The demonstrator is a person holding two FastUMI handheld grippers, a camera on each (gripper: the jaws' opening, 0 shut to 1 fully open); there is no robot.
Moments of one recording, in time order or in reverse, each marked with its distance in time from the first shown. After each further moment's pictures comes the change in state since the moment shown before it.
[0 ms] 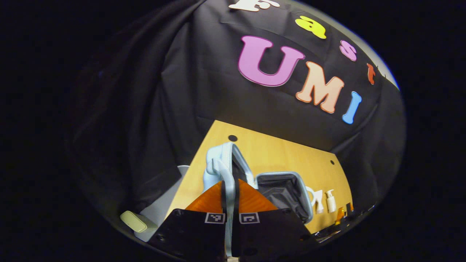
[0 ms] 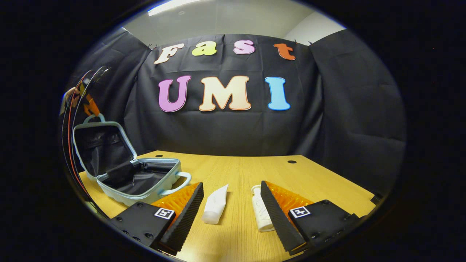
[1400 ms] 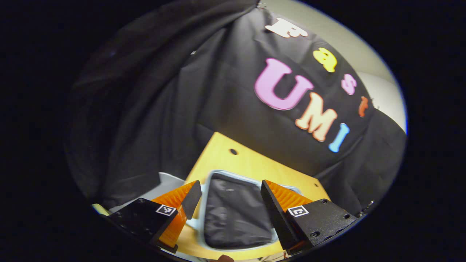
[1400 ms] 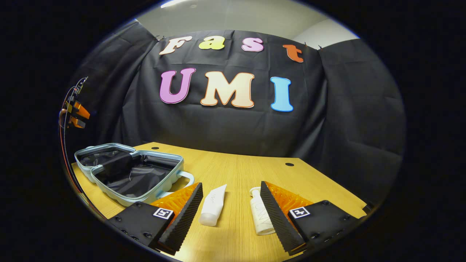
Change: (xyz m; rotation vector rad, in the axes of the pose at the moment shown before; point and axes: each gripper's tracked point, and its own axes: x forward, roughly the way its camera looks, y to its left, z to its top) left arm -0.012 -0.002 -0.035 -0.175 -0.223 -0.291; right arm 0.018 0.003 -0.007 -0.059 0.072 0.018
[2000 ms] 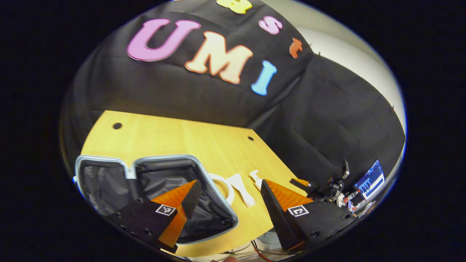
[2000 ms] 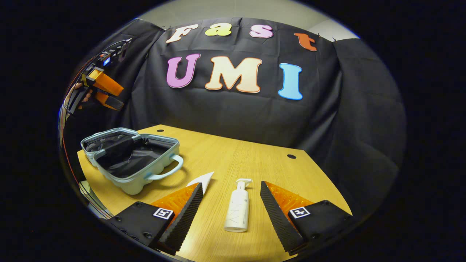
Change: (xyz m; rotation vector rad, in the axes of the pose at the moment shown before) left arm 0.089 -0.305 -0.183 0.262 0.456 -0.423; right arm 0.009 -0.049 -0.014 -0.099 0.178 0.107
